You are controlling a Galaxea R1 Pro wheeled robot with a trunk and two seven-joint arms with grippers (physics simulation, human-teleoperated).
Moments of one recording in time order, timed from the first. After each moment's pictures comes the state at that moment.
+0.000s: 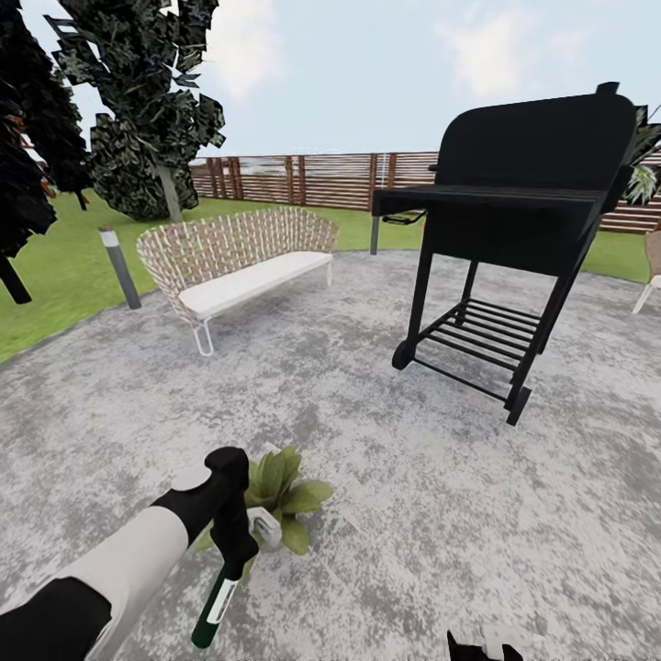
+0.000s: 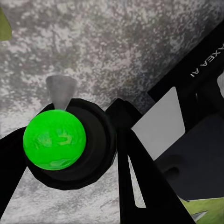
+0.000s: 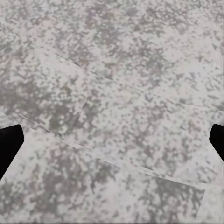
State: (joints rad) left arm -0.86 0.01 -0.46 -0.56 -1.09 0.99 -1.56; right arm -0.38 -0.05 -0.23 -0.12 0.13 -0.40 0.00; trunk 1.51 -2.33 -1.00
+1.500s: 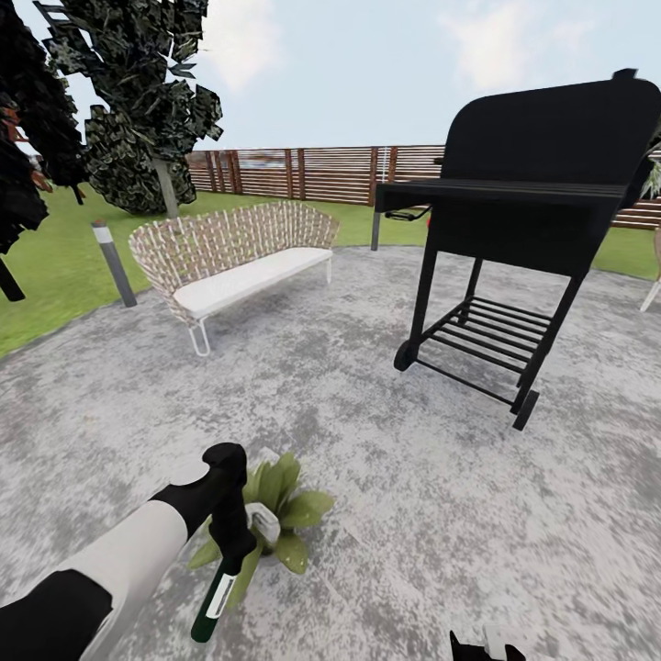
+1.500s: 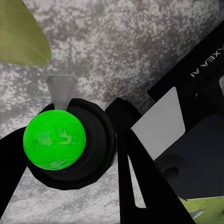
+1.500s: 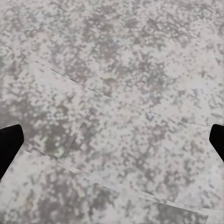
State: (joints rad) left arm -0.88 0.02 -0.45 -0.54 -1.09 0.99 -1.56; right arm -0.38 -0.05 -0.23 -0.12 0.13 -0.40 -0.01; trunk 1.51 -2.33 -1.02
